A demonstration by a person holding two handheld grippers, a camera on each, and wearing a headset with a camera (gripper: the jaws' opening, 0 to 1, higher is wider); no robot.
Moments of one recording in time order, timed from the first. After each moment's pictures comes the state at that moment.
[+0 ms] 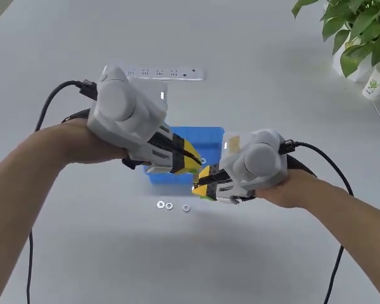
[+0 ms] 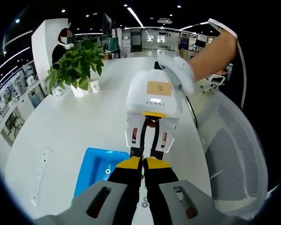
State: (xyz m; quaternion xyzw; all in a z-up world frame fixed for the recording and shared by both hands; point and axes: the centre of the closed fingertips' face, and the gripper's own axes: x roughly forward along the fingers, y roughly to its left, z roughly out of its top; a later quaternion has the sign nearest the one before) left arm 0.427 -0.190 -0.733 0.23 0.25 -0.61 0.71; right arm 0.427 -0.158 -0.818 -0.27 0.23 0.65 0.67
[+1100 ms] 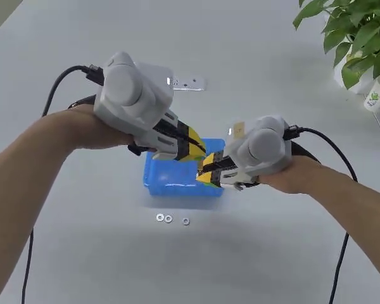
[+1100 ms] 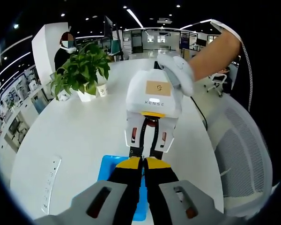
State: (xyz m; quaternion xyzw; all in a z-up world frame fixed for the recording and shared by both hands) left arm 0.471 -0.190 -0.722 0.25 0.24 -0.61 0.72; right arm 0.476 -0.160 -0.806 -0.29 0.22 0.64 0.68
